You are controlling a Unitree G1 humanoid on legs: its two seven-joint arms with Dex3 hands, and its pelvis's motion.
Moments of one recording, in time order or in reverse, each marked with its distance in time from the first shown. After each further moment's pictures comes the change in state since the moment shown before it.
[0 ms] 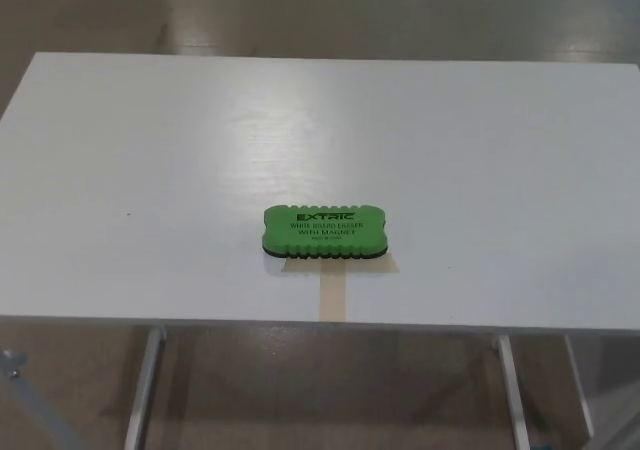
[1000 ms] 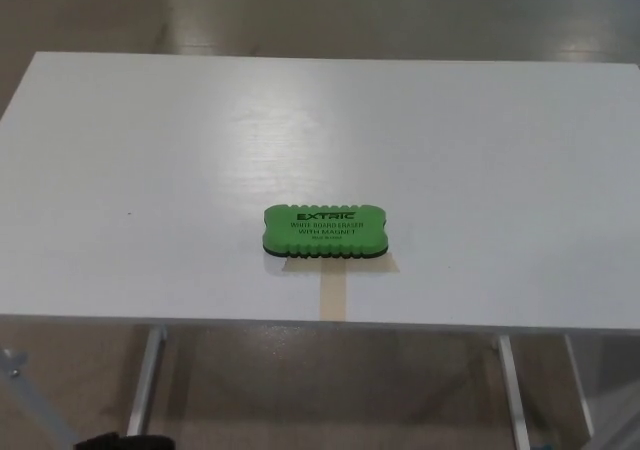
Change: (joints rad) left_arm 0.071 0.113 -0.245 -0.345 -0.095 -0.057 -0.393; right_arm 0.005 0.019 -0.018 0.008 0.007 -0.100 -0.020
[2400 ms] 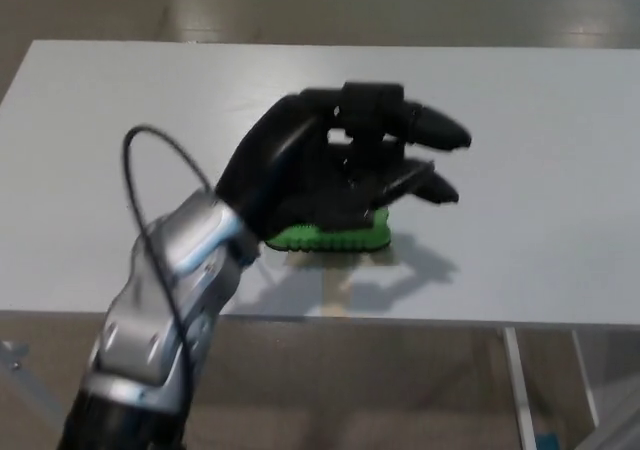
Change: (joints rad) left_arm -0.773 -0.195 -0.250 -0.403 -0.124 0.464 0.013; right_arm -0.011 0.003 0.000 0.062 0.040 -0.076 0.071
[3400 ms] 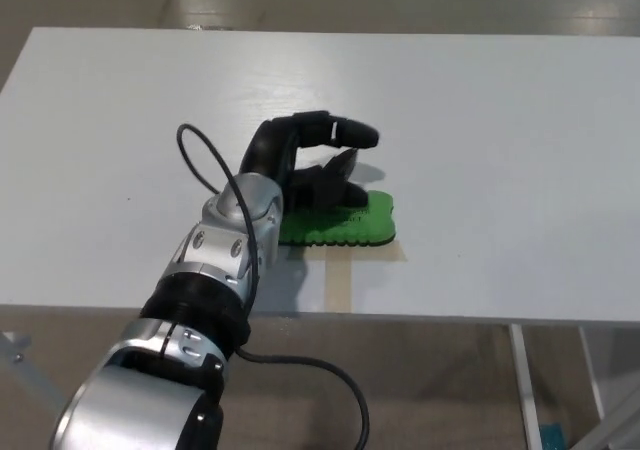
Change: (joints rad) left_arm -0.378 -0.098 0.118 0.967 0.195 -0.017 0.472; right_arm 0.030 0.017 -0.002 -0.032 0.039 -0.013 0.056
